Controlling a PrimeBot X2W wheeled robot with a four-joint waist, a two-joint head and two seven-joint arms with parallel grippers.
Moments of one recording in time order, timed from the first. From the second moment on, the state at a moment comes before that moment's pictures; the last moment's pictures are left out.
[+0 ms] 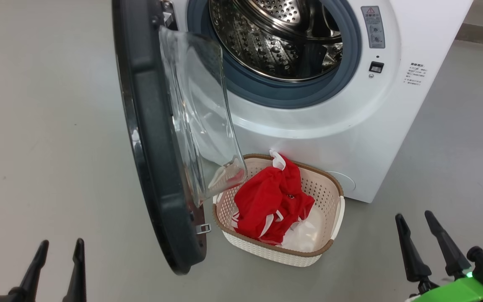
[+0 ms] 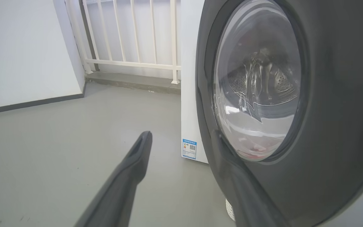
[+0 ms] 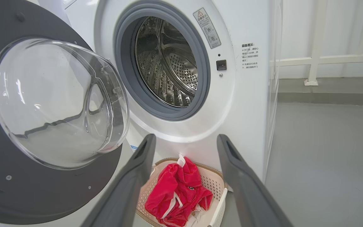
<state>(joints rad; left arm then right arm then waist) 0.05 0.17 0.13 0.16 -0.27 -0.13 -0.25 0.07 -0.15 0.02 0.16 0.46 0.12 -0.26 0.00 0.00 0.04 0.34</state>
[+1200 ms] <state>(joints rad) 0.07 0.15 0.10 0.16 -0.42 -0.13 -0.25 0.10 -0.13 0.02 0.17 0.46 0.12 -0.26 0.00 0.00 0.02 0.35</state>
